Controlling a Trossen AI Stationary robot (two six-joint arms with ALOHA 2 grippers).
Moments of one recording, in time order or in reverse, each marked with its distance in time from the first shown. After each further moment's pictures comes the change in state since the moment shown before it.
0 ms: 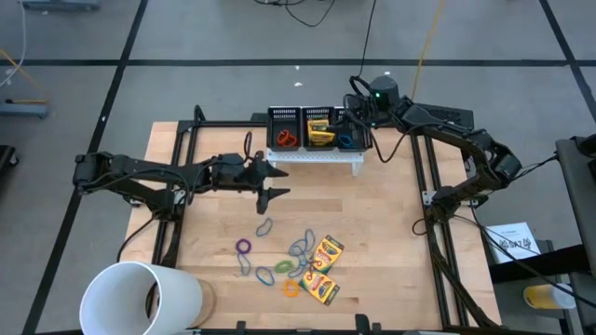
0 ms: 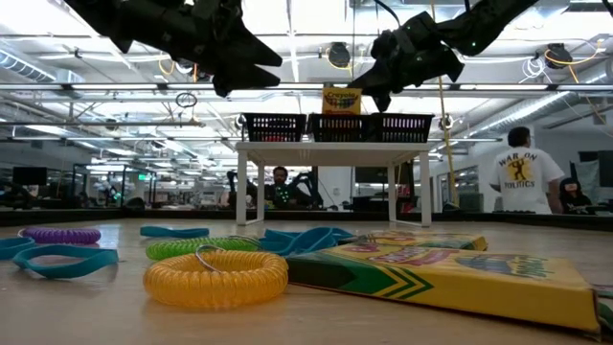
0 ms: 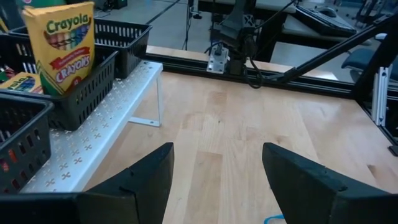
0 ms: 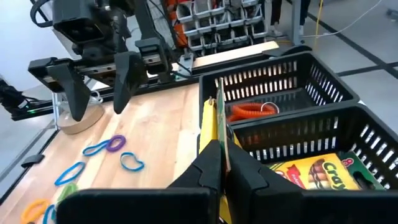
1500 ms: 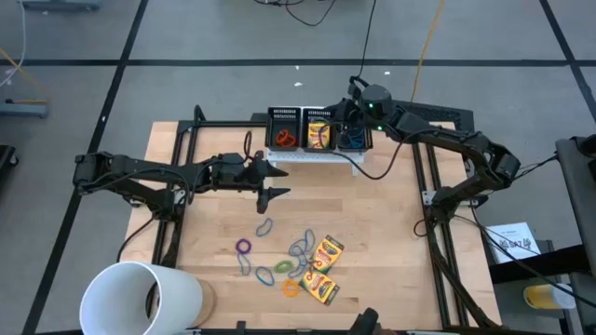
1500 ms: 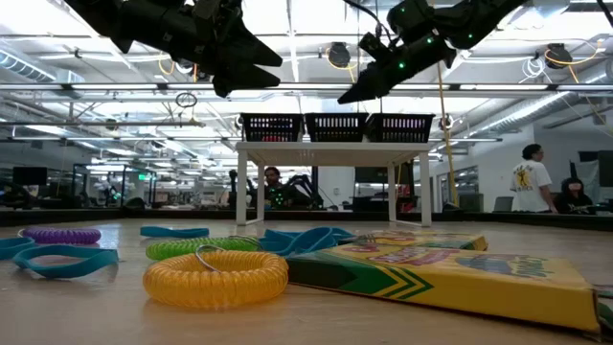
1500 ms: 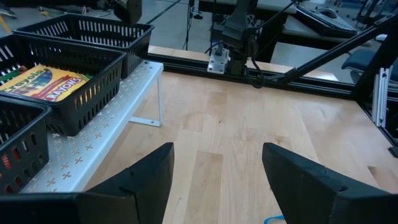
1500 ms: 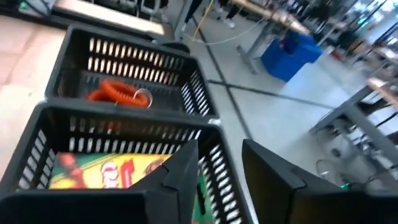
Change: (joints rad) left arm 0.002 0.000 0.000 0.000 0.001 -0.004; right arm 0.145 0.000 0.000 0.106 0.667 -0.429
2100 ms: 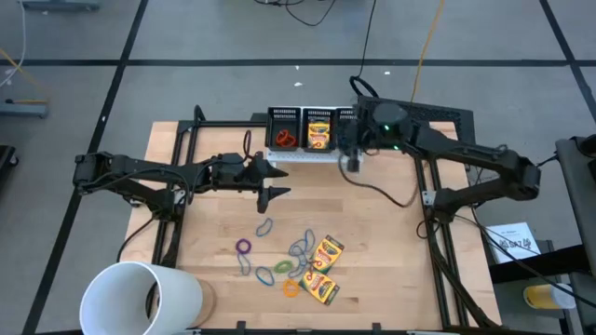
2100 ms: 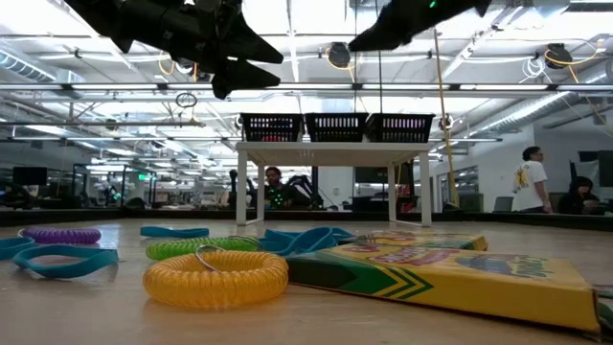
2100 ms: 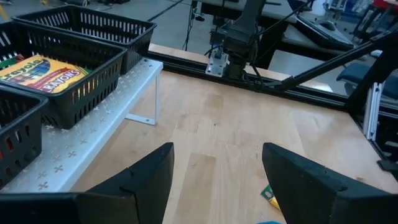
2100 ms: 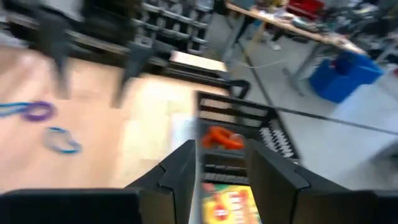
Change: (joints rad) left arm -0.002 0.000 0.000 0.008 0.000 -0.073; right arm 0.248 -0.249 0.000 -0.260 0.007 0.143
